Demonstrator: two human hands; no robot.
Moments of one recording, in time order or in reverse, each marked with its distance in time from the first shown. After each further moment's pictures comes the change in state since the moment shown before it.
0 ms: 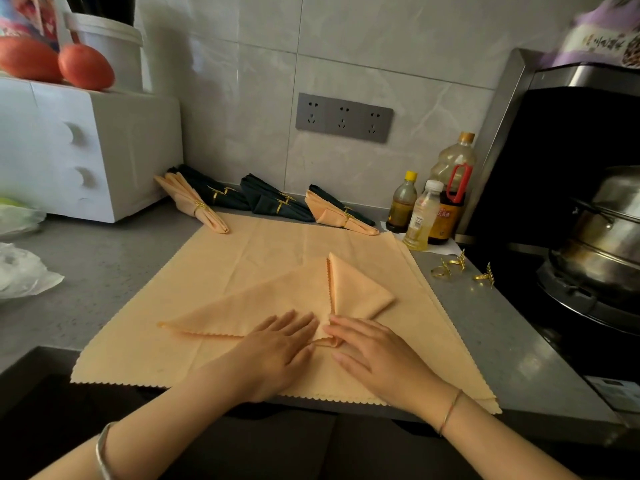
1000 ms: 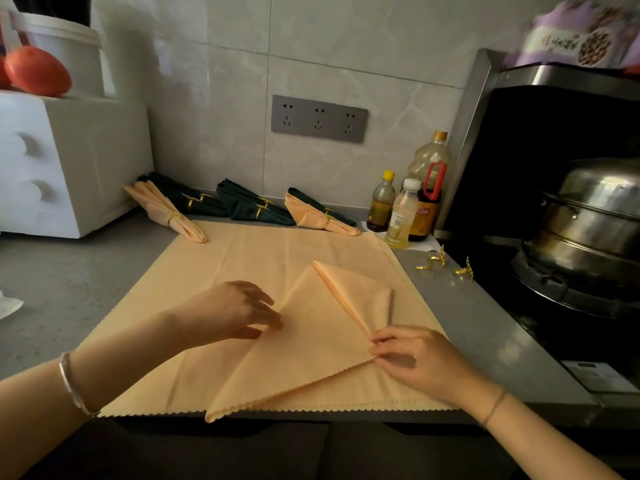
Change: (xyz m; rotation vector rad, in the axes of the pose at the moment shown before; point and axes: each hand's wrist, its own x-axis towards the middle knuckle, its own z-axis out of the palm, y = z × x) left_hand 0.030 -0.075 -0.053 0.532 0.235 0.580; right_hand -0.041 0.049 -0.019 0.066 0.056 0.140
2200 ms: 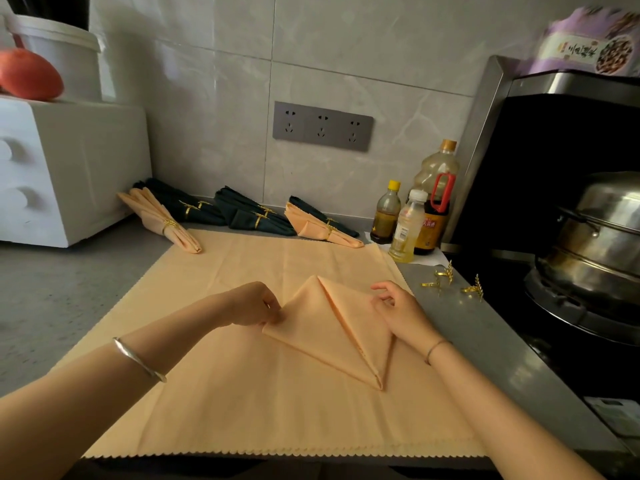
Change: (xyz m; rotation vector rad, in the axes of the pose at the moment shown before) left_hand 0.072 -0.028 0.017 -0.805 -0.333 -0.881; right_hand 0.109 0.062 0.007 0.349 0.207 0.509
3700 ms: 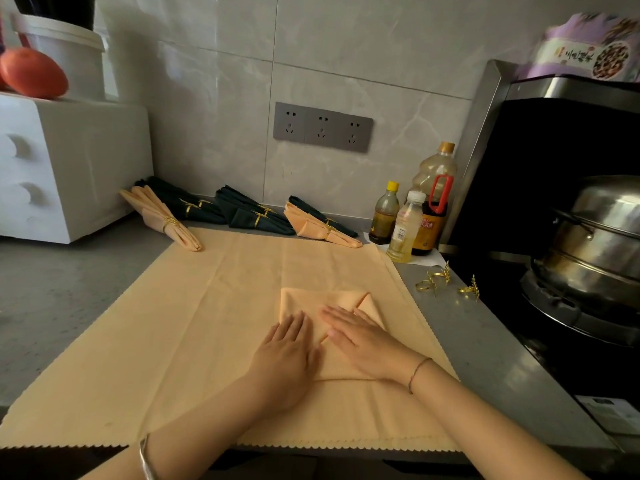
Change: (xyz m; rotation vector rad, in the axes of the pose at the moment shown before) left_hand -0.053 0.044 0.092 0.283 0.234 0.129; right_hand -0.039 -0.028 0.029 -0.493 -0.417 -0.425
